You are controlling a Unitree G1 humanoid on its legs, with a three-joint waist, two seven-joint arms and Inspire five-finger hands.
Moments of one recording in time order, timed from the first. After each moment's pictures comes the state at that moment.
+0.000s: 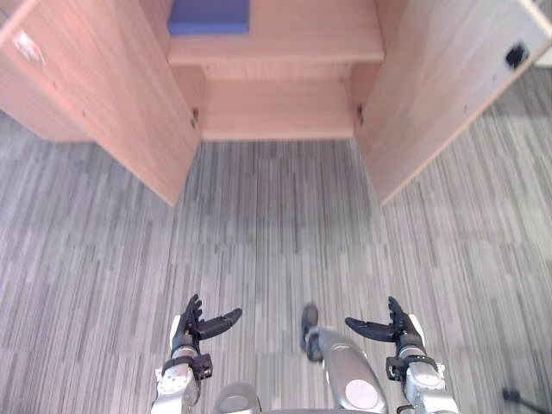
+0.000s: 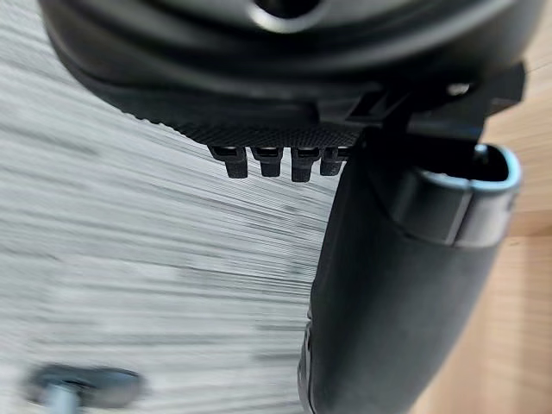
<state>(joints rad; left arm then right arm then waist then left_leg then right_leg) 0.11 0.11 0.09 0.71 -0.22 -0.18 0.06 0.08 -0.17 -0.07 0.71 0.09 -0.12 -0.07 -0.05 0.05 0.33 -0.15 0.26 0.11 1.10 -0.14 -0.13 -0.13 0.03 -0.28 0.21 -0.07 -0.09</state>
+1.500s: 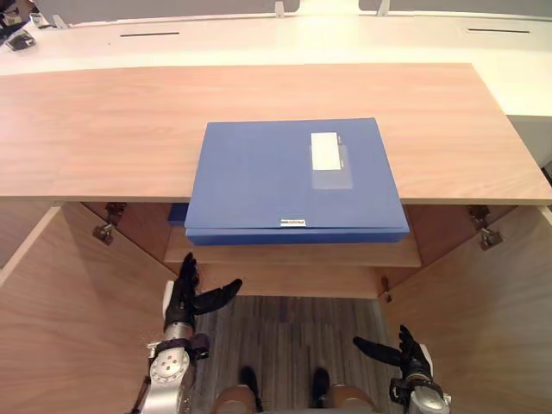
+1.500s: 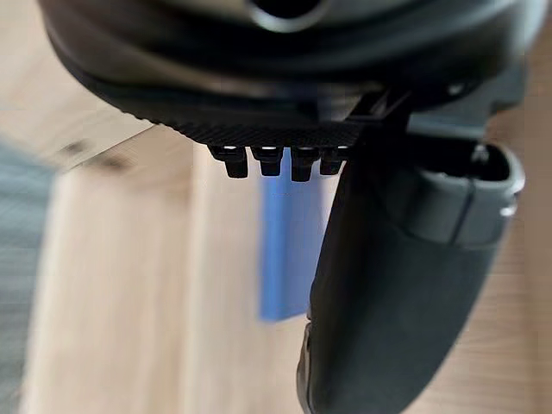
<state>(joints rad) 0.26 0.13 0.08 0.15 -0.02 -0.20 0.12 0.16 -0.15 -0.19 0.79 0.09 -0.12 -0.08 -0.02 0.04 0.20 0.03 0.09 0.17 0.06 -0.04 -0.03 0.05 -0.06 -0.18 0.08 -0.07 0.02</state>
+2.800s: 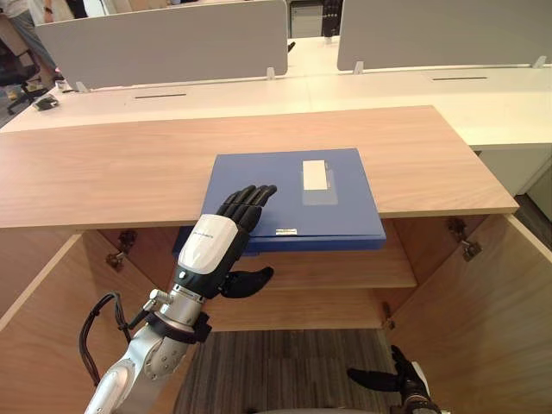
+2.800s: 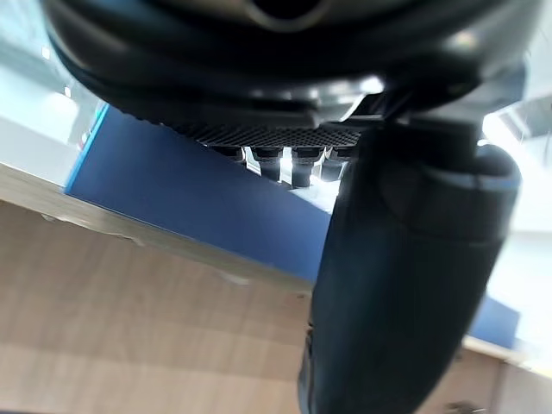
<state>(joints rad) 0.20 0.49 -0.15 -0.31 0.81 -0.26 0.24 0.21 -0.19 -0.05 0.85 0.01 -0.14 -0.08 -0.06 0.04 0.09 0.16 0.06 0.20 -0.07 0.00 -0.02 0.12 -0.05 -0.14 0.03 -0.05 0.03</state>
